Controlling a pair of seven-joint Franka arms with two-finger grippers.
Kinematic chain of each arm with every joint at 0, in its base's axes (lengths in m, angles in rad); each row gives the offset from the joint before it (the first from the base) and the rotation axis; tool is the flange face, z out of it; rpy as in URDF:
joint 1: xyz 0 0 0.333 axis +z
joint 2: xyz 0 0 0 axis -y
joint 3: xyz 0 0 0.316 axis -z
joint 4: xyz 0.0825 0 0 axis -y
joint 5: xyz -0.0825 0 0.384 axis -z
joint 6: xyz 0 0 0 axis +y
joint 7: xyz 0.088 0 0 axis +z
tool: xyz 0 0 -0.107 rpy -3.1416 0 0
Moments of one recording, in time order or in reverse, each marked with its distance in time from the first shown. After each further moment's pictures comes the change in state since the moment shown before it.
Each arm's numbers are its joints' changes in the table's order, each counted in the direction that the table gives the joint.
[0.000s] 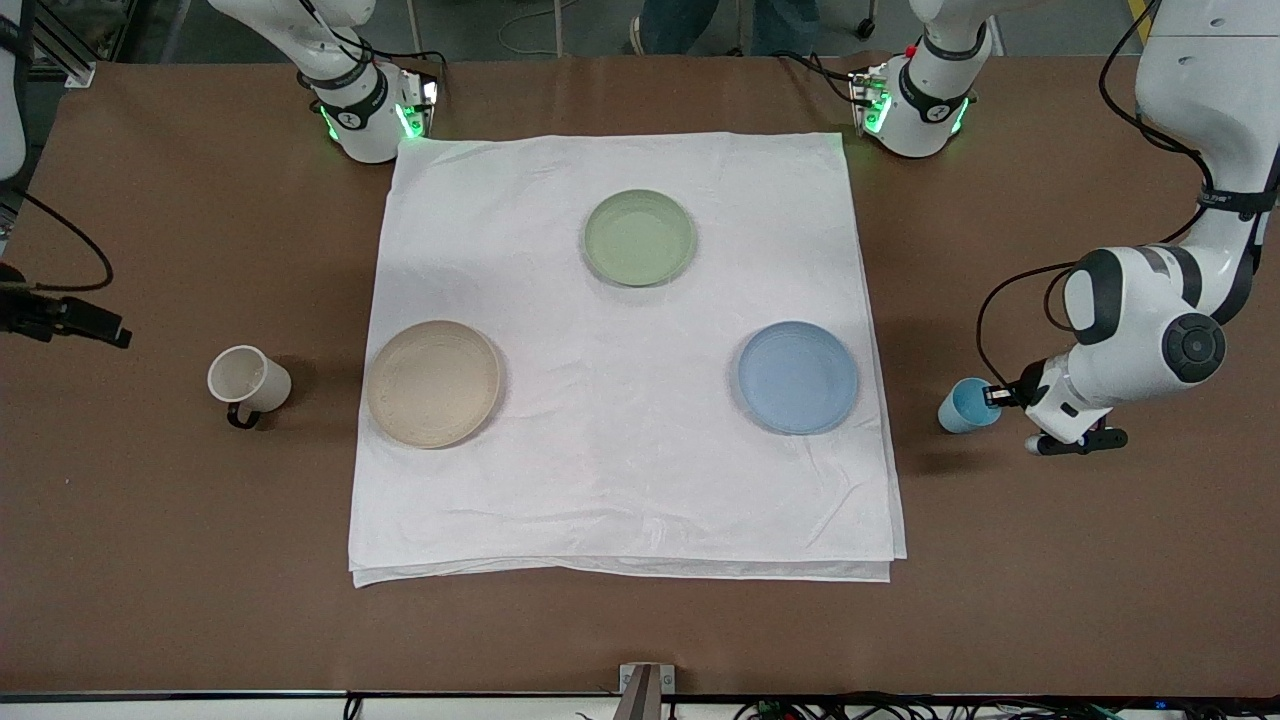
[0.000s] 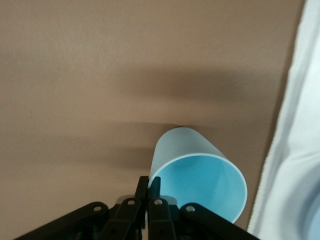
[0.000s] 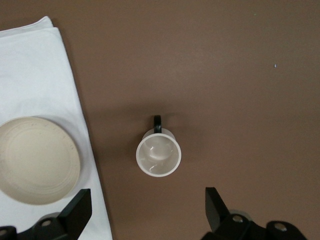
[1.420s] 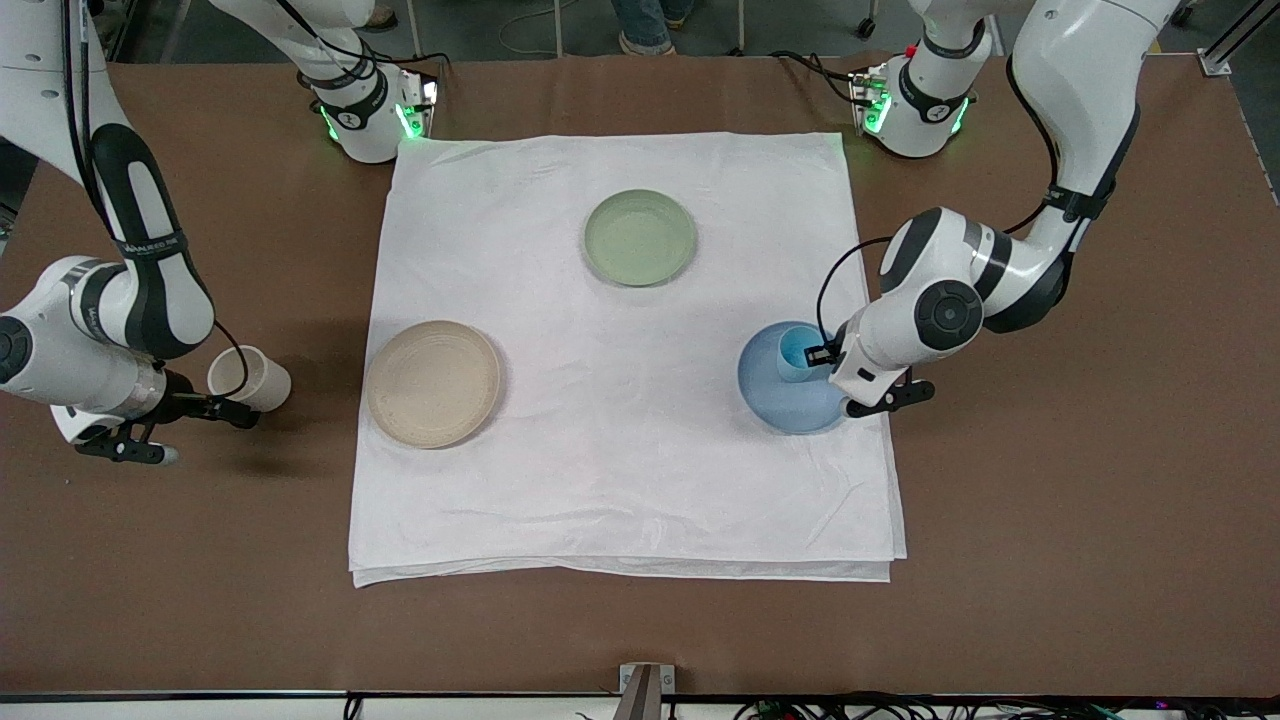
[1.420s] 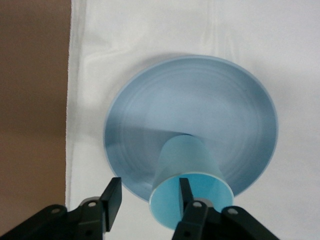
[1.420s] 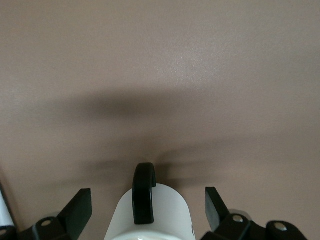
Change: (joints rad) left arm -0.156 0.001 0.279 0.016 -0.031 0.136 0.590; right arm -0.016 -0.290 -0.006 -0.259 -0.040 -0.539 0.001
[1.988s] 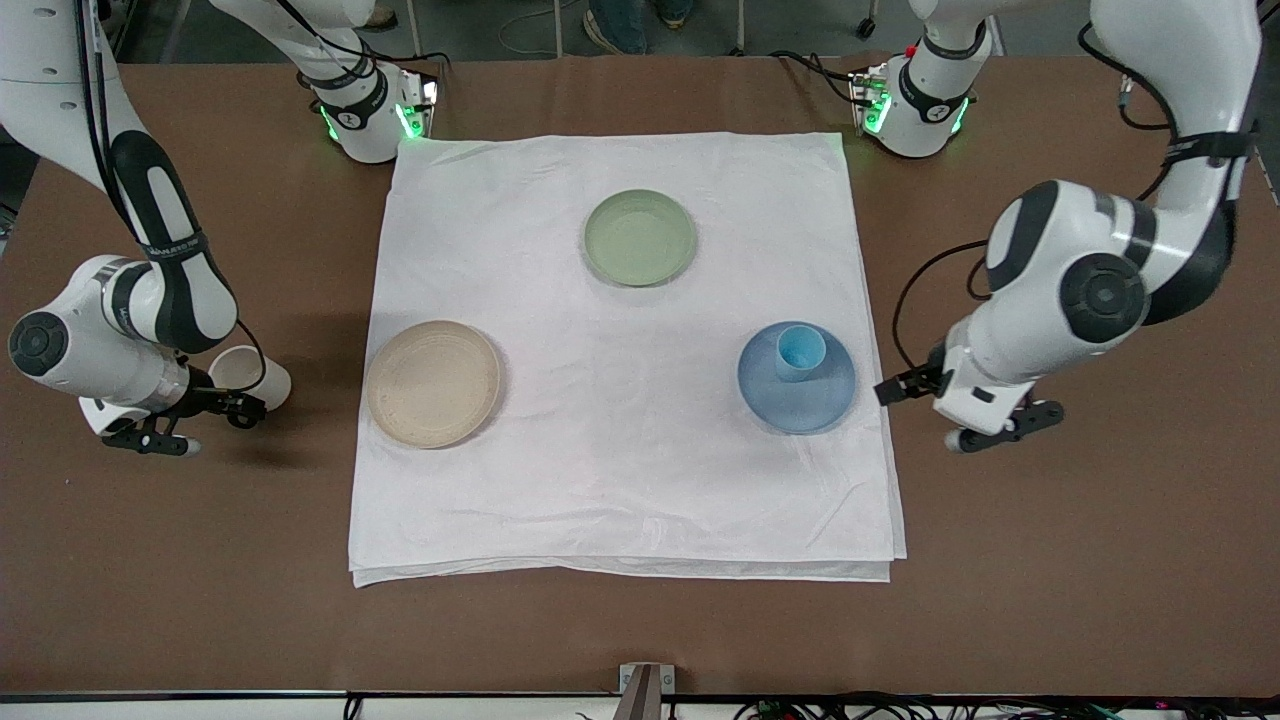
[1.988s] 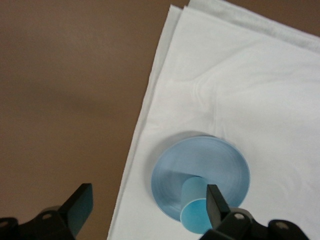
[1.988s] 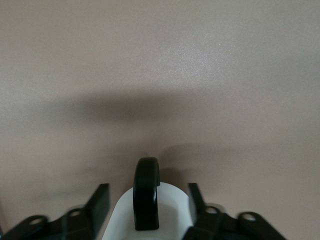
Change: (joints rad) left arm 0.122 0.071 -0.002 0.310 -0.056 0.246 -0.077; right arm 0.003 -0.003 -0.005 -0.067 0.000 -0.072 0.013
